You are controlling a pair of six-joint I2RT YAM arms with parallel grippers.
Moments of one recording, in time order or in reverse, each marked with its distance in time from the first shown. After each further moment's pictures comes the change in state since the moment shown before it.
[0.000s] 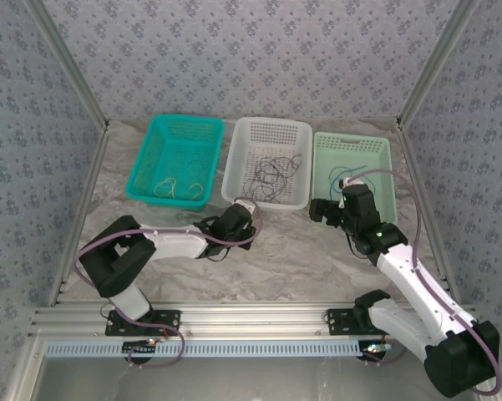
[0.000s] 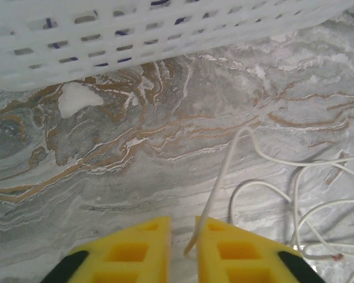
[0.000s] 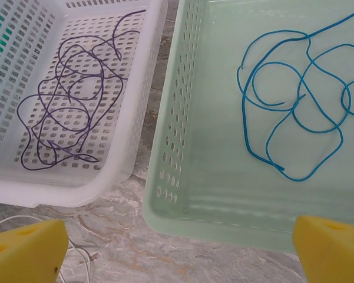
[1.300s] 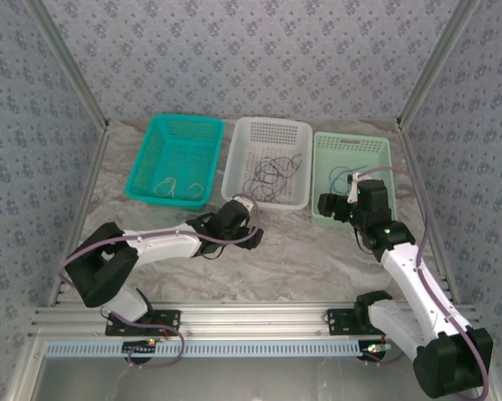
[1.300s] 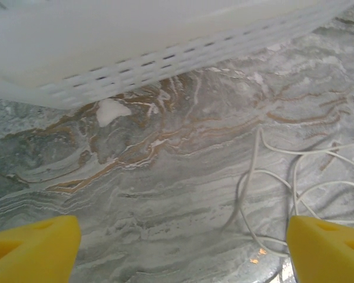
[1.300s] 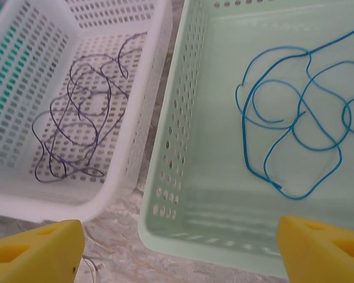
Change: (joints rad) left arm 0.000 -0.102 0.027 -0.152 -0.060 0.075; right arm -0.139 -0.001 0.000 0.031 -0.158 -0.072
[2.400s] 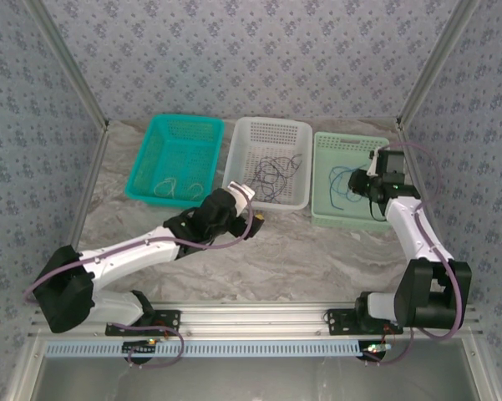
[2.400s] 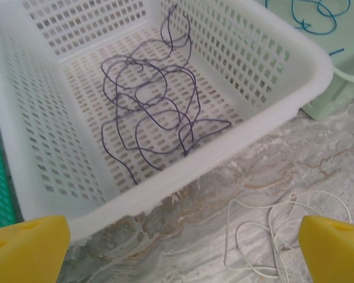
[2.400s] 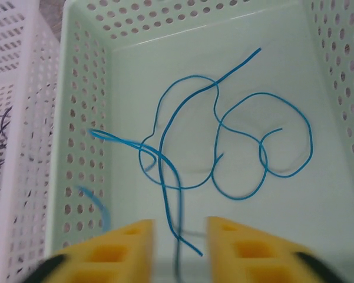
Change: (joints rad) left arm -0.006 -0.237 0.037 -0.021 -0.032 0.290; right arm -0.293 0.417 0.256 0.026 -0.054 -0.045
